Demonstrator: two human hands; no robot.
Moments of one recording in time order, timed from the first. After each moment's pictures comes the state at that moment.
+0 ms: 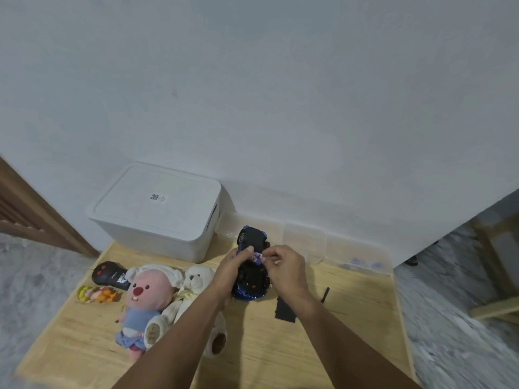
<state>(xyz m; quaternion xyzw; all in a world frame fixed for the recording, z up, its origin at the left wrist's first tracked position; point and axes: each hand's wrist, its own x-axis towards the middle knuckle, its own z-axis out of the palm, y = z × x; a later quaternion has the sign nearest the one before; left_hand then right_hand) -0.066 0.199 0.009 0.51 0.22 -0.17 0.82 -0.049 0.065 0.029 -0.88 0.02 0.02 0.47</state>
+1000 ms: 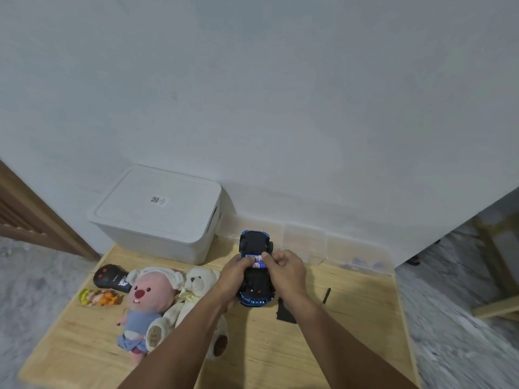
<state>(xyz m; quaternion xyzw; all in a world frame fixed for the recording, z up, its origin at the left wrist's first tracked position) -0.068 0.194 0.006 0.54 0.24 -0.17 0.79 -0.048 0.070 0.012 -0.81 0.18 0.05 0.55</state>
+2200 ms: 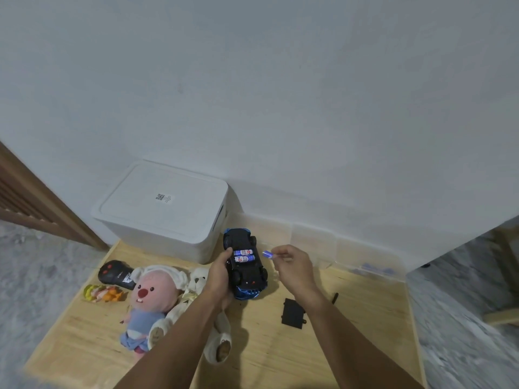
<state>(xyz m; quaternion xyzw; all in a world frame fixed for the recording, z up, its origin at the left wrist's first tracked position) -0.062 0.216 -0.001 0.39 0.31 -0.13 0.86 -0.027 0.062 0.021 -0.85 0.10 0.12 0.51</state>
